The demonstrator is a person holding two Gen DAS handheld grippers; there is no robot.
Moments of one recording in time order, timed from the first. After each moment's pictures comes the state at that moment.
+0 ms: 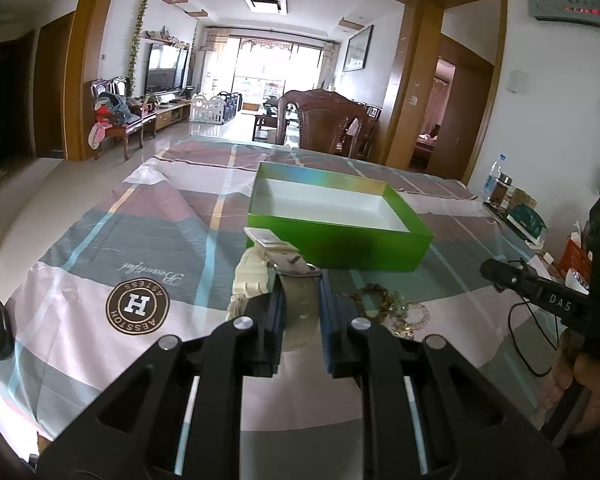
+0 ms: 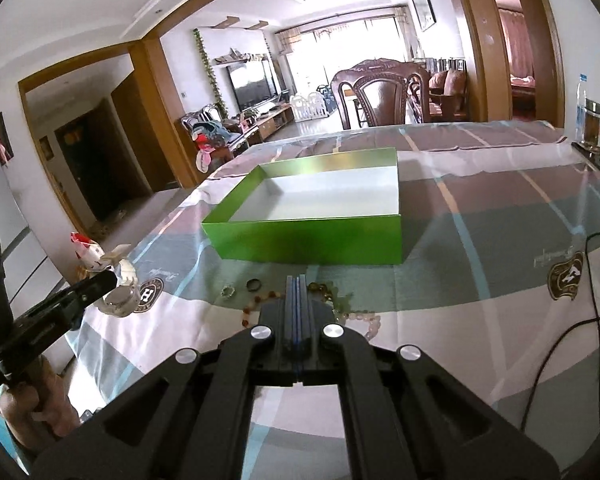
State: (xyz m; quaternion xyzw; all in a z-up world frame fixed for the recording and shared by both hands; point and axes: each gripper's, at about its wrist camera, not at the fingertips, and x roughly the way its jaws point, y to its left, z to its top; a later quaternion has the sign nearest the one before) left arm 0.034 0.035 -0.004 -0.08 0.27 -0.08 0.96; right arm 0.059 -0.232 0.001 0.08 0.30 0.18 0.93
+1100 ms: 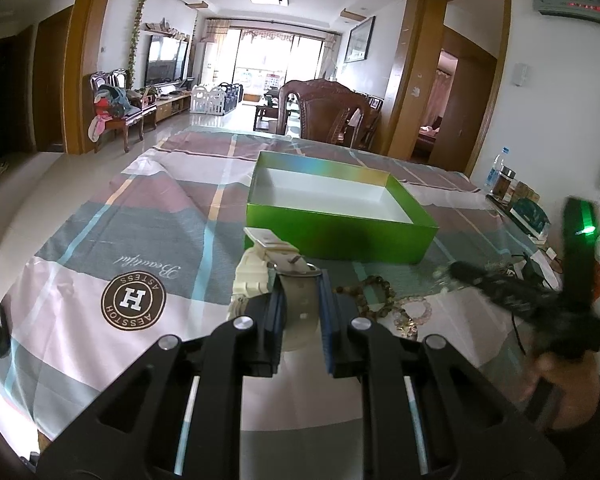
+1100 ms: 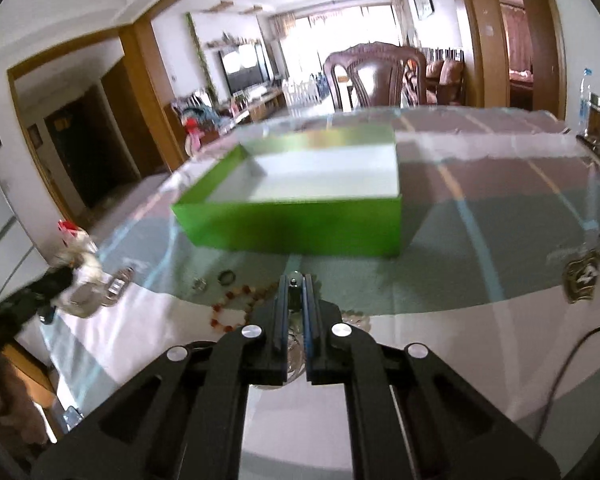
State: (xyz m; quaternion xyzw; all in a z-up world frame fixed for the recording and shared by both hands) left arm 0.044 0.037 -0.012 -0.08 0.28 -0.08 0.95; right arm 0.086 -0.233 -0.022 0.07 0.32 0.18 0.93
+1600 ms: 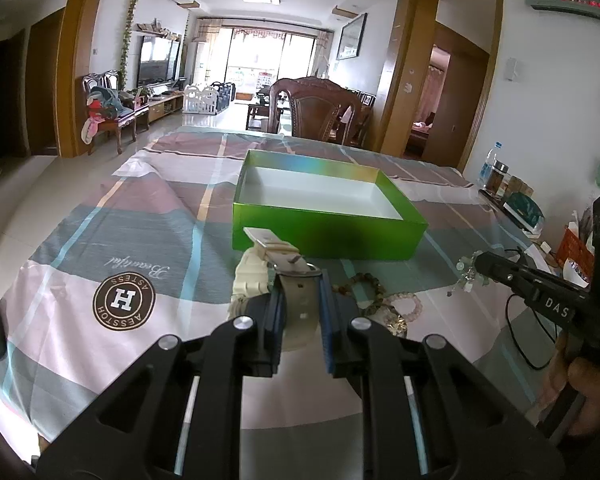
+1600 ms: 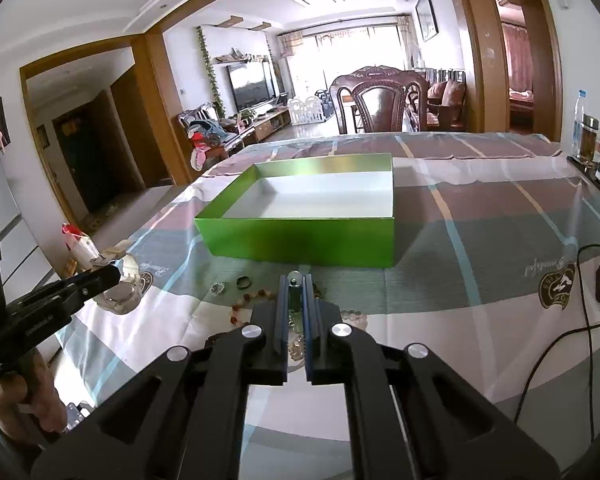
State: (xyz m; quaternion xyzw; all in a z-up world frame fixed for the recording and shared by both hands) left arm 0.043 0.027 -0.008 -0.07 0.29 -0.09 0.95; right arm 0.053 -0.231 -0.002 0.06 0.29 0.18 0.94
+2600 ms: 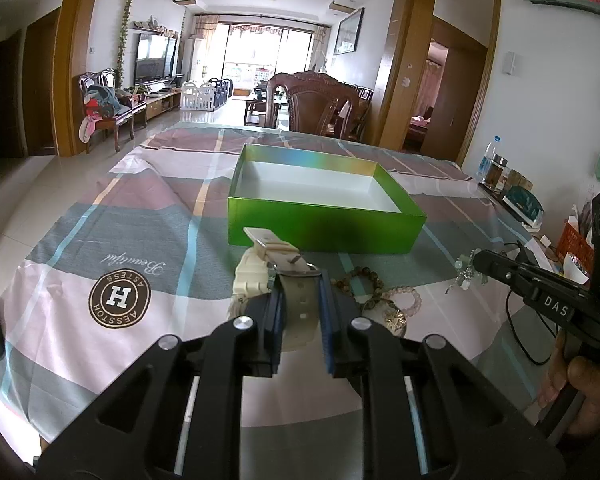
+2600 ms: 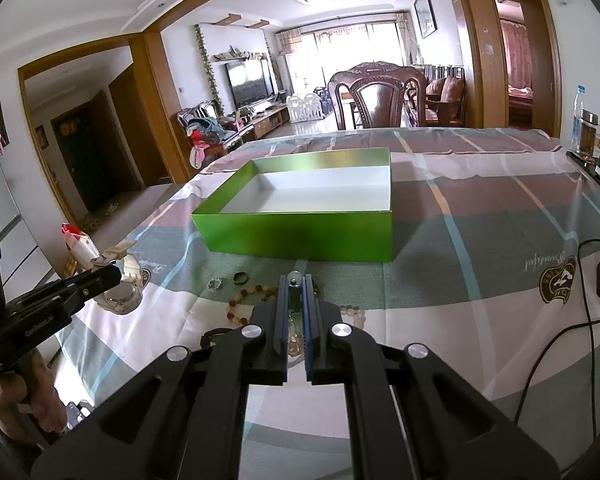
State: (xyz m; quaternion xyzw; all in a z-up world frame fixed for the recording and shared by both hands) left arm 0.042 0.024 -0.013 -0.07 0.29 -0.09 0.95; right arm 0.053 -0.233 -0.006 0.06 0.30 0.18 0.94
